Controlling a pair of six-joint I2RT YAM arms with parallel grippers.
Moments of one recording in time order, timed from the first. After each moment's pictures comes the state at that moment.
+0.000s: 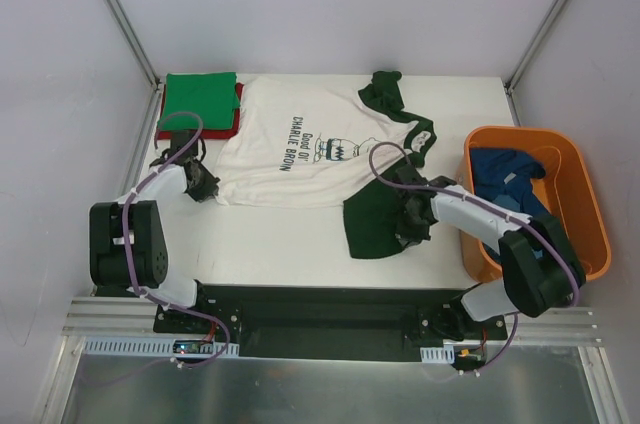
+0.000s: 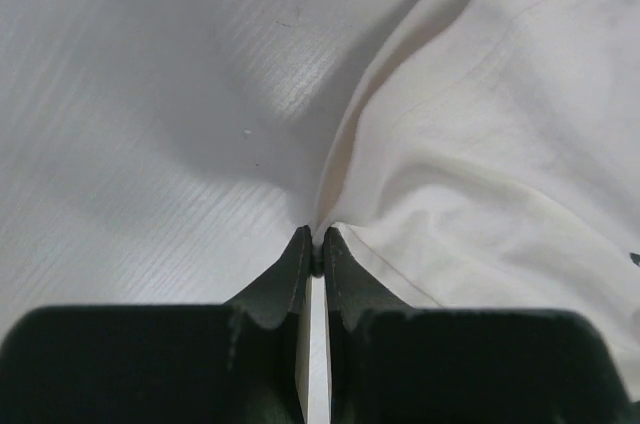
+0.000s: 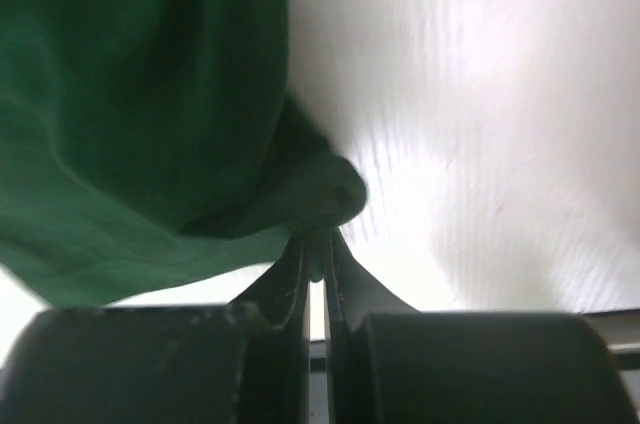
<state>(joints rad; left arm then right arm) 0.06 1.52 0.86 -0.46 -0.04 -0.72 0.55 1.45 0.79 -0.79 0.10 0.71</state>
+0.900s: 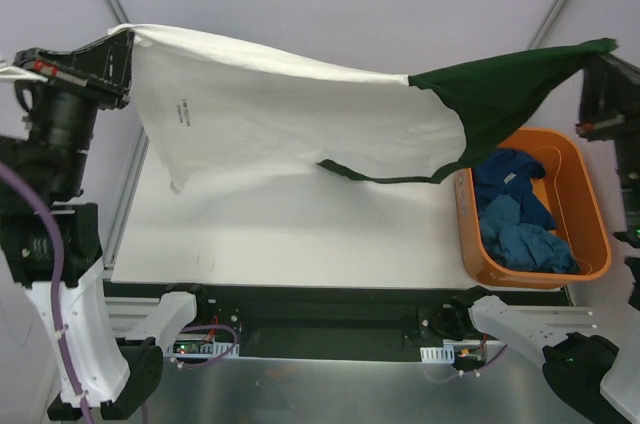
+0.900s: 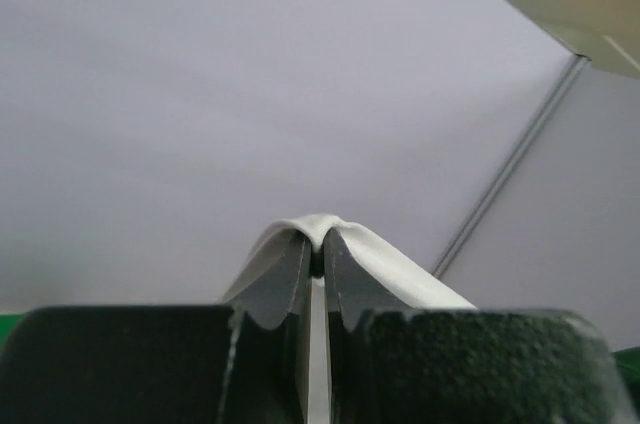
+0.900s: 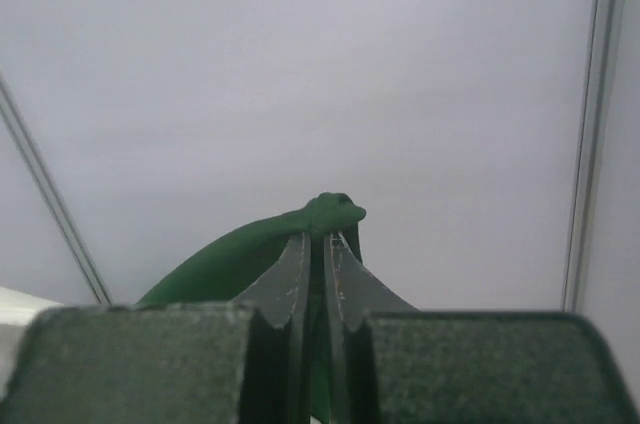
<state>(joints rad) 0.03 0.96 1.82 -0.44 0.19 -0.61 0.47 0.95 2.02 -0.62 0.32 0.03</state>
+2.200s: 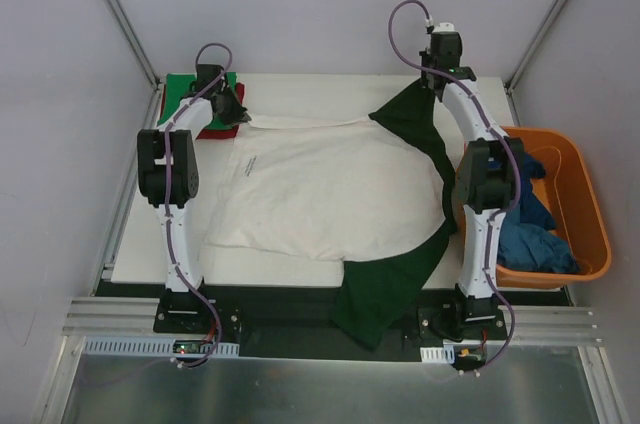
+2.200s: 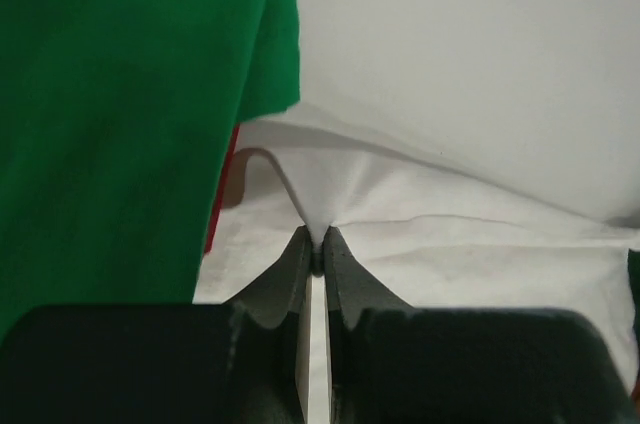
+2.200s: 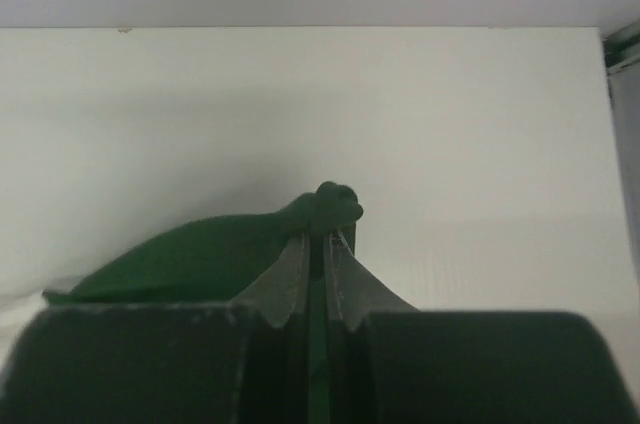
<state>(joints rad) -0.01 2.18 1.72 -0.38 0.25 -0.60 0.13 2.20 2.07 -0.43 0.24 -0.03</state>
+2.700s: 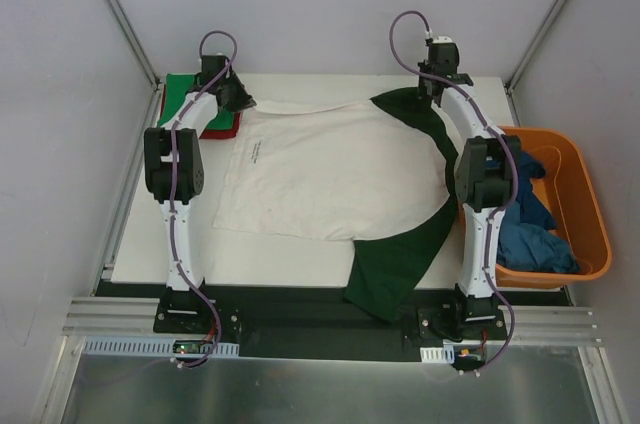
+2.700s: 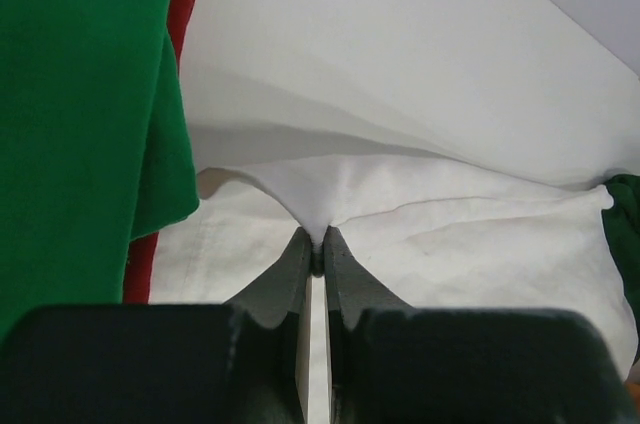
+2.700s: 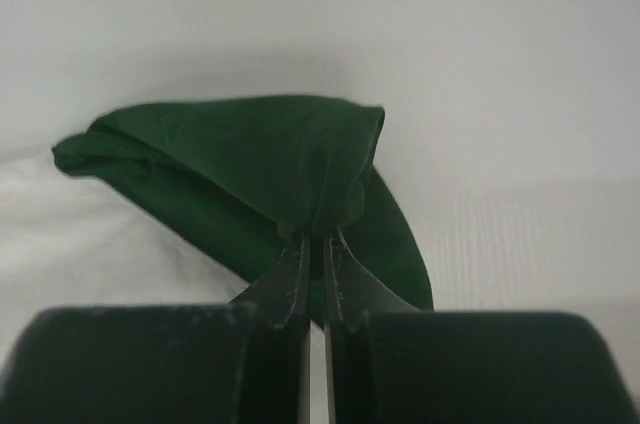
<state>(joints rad) -0.03 2.31 1.91 -0.32 0.25 -0.61 0.13 2.31 2.10 -0.44 0.19 0.04</state>
